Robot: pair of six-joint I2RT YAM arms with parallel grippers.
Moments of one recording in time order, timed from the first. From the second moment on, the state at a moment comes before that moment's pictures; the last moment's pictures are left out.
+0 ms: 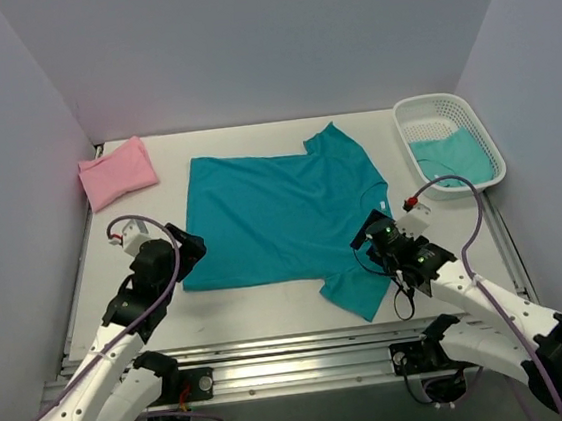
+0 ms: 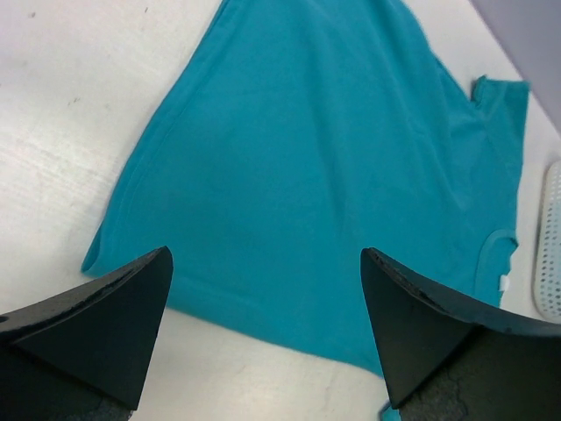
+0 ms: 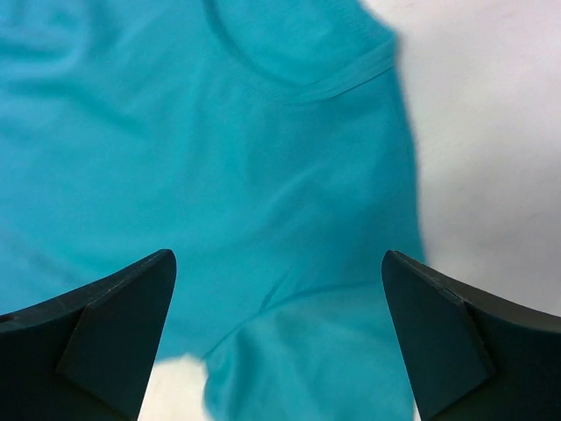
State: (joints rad) left arm -0.40 0.77 0.57 -0.34 -0.37 -0.94; right arm 0.56 0.99 0.53 -0.45 0.52 1.07
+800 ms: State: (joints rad) left arm -0.45 0.99 0.46 -0.47 -0.39 -1.03; right arm 0.75 1.08 0.60 -0.53 0.44 0.93
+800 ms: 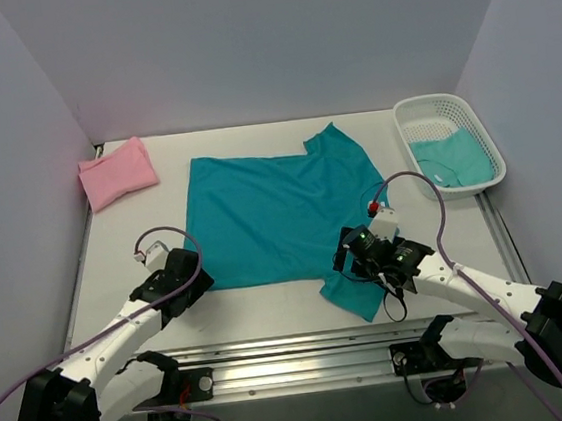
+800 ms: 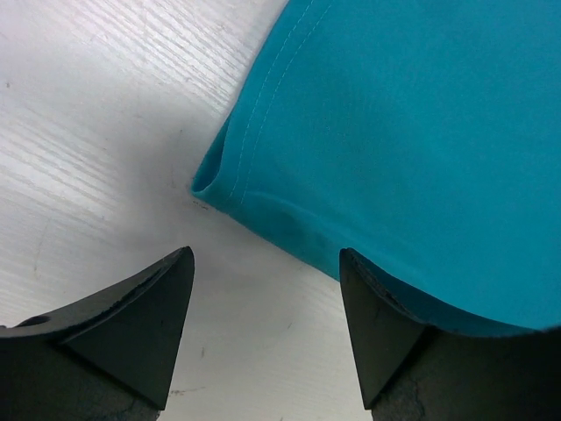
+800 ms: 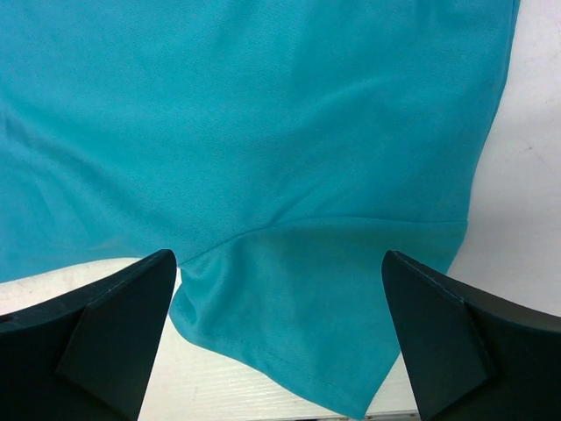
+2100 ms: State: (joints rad) left arm -0.48 1.24 0.46 -0.17 -0.47 -1.09; right arm 0.74 1.05 0.72 -0.69 0.33 0.94
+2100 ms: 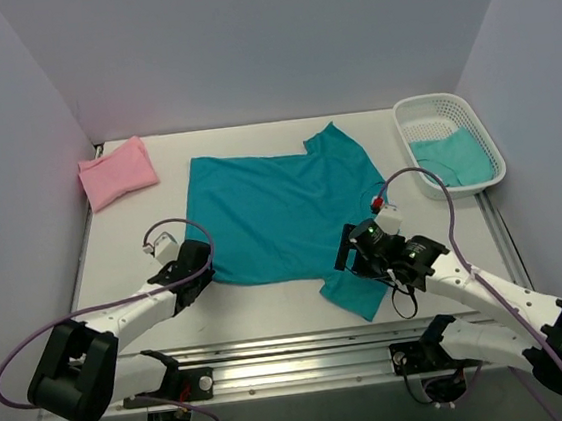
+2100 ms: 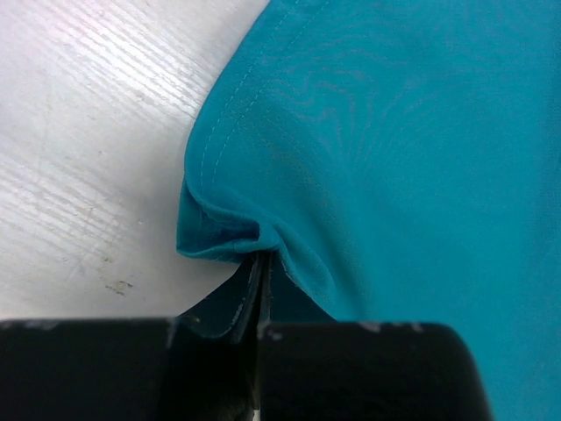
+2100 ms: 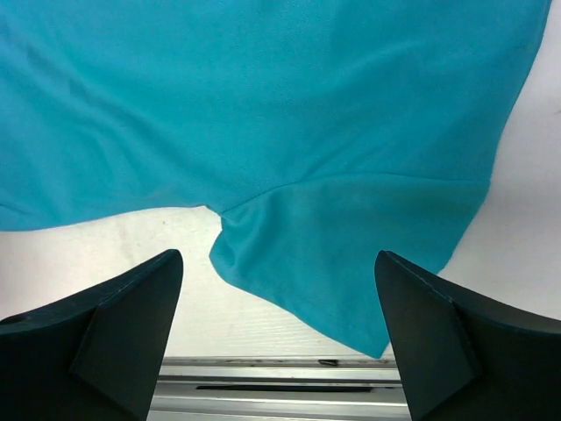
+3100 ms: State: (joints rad) left arm -0.48 1.22 0.42 -0.10 -0.43 -1.07; right arm 0.98 0.93 0.46 -0.77 0.31 1.42
